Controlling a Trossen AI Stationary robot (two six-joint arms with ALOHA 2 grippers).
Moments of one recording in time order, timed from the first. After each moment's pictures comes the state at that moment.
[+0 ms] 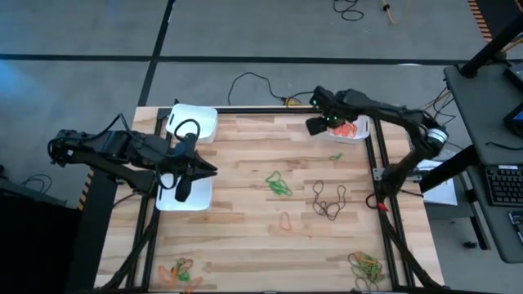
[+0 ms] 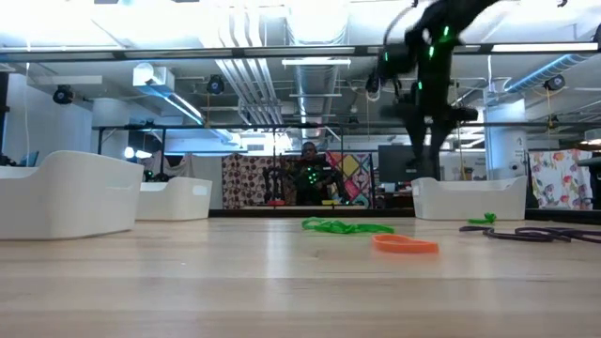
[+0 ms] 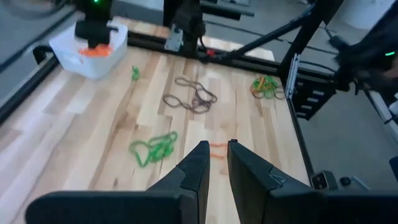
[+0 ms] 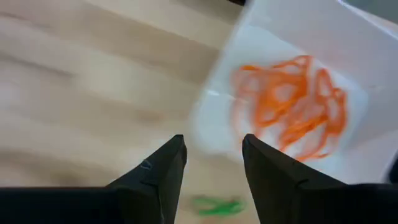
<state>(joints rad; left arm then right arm) -0.23 0.97 1.22 -0.73 -0.17 -0.33 -0.63 1.56 1.25 -1.00 0.18 0.59</state>
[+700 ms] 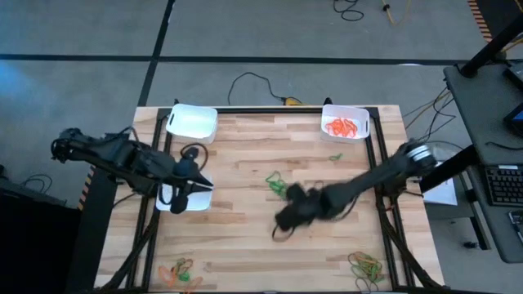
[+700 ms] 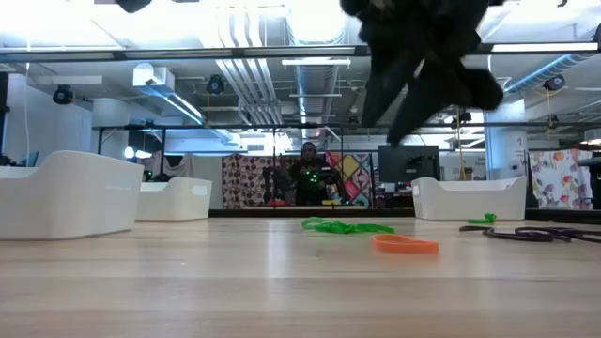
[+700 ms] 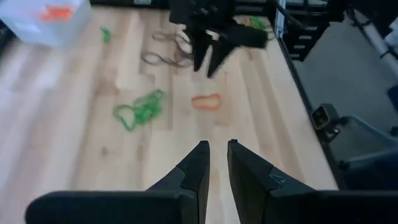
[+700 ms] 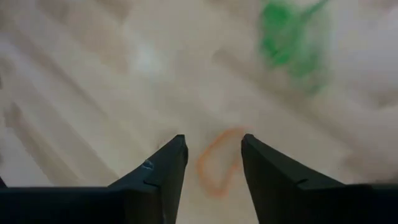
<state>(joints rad) -0.32 0.94 1.06 -0.75 -0.13 -0.26 0.39 1.76 1.27 -0.61 0.31 1.27</state>
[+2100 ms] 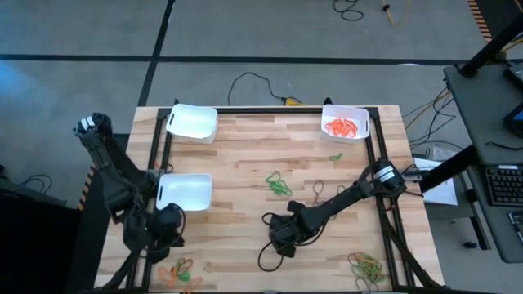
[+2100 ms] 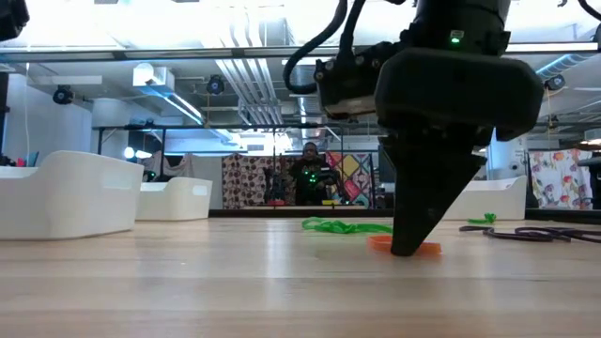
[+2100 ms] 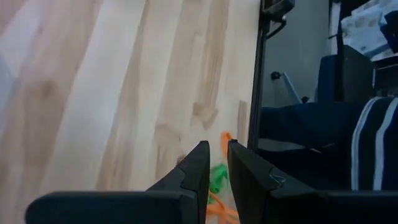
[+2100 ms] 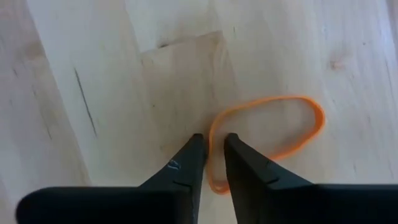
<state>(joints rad) -1.06 1.00 0.72 -0.60 -0.31 -1.29 0.43 2.11 1.45 -0.70 0.16 0.70</state>
